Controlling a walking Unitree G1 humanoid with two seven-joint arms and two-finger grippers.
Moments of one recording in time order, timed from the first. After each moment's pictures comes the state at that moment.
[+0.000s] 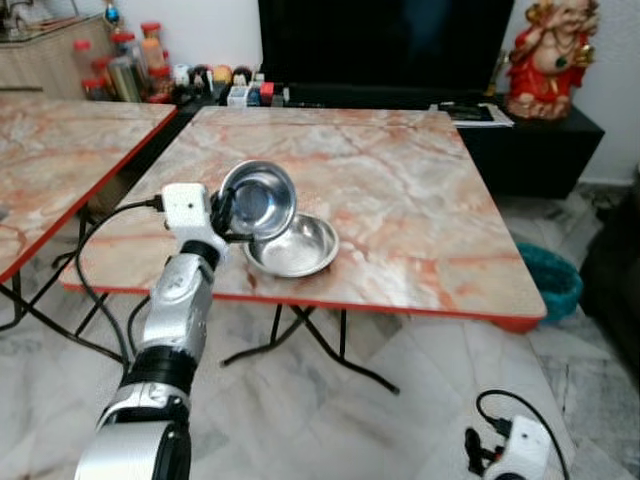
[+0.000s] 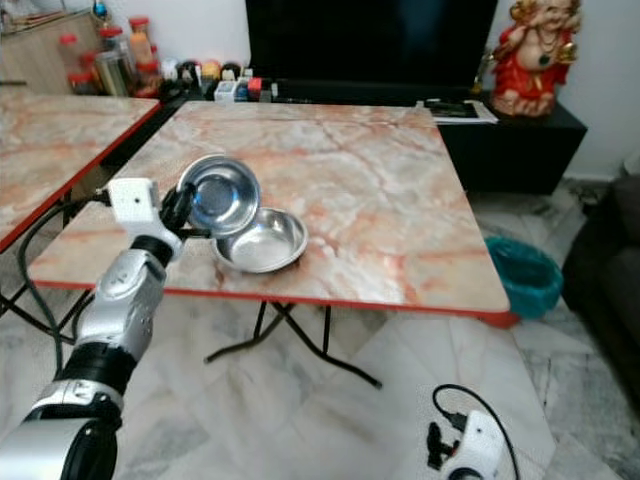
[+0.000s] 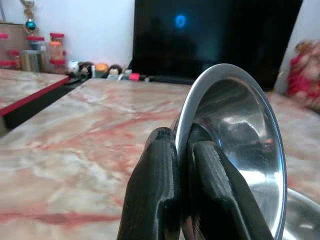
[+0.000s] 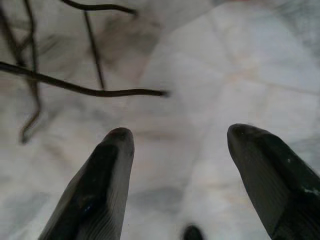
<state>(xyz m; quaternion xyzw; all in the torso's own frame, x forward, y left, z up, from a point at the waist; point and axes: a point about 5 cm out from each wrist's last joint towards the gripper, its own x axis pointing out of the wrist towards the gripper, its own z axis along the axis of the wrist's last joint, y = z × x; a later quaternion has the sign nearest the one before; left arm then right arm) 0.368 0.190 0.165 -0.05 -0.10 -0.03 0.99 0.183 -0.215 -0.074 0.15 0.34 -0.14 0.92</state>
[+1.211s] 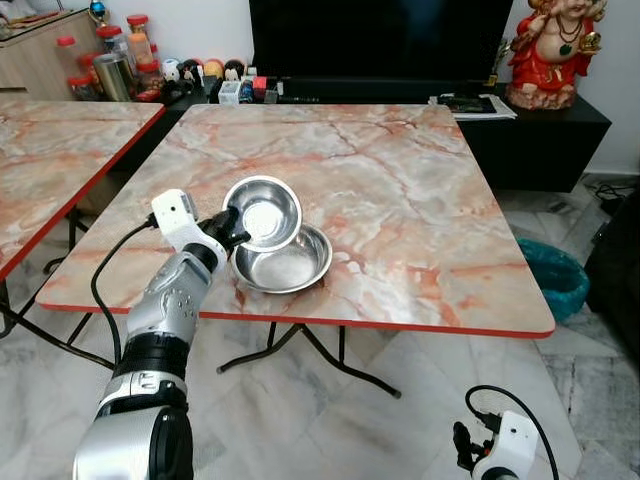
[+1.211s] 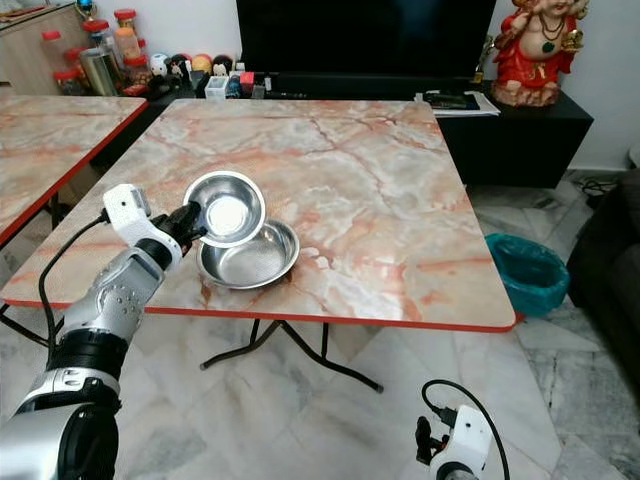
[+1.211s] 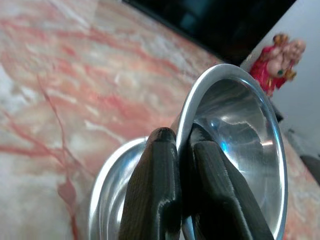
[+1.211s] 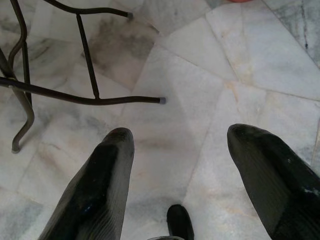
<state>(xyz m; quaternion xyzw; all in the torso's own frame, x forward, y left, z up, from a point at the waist) 0.379 0.172 0.155 -0.26 0.05 -0.08 0.96 0.182 -0.225 -0.072 0.14 0.34 -0.15 0.92</state>
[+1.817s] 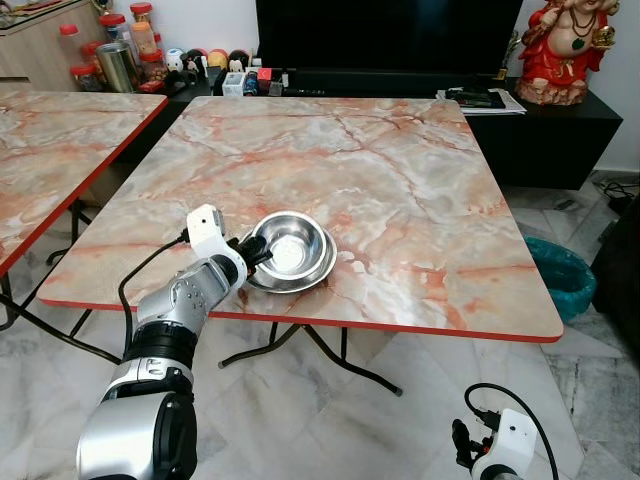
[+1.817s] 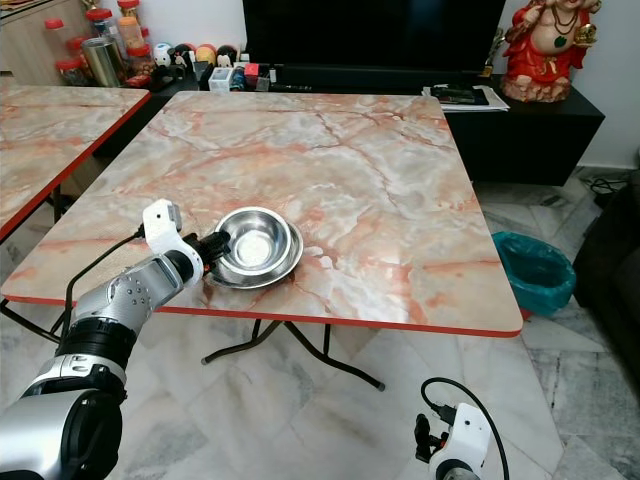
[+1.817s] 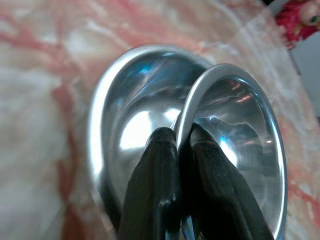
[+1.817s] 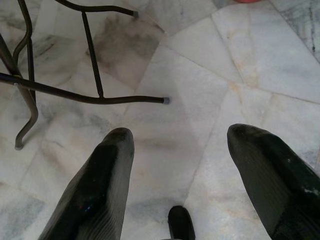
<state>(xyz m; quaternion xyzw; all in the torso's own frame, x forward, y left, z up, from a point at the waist) 0.378 0.157 0.131 -0.29 0.19 -0.08 0.93 0.184 -0.225 -0.071 0.14 0.34 -0.14 0.92</state>
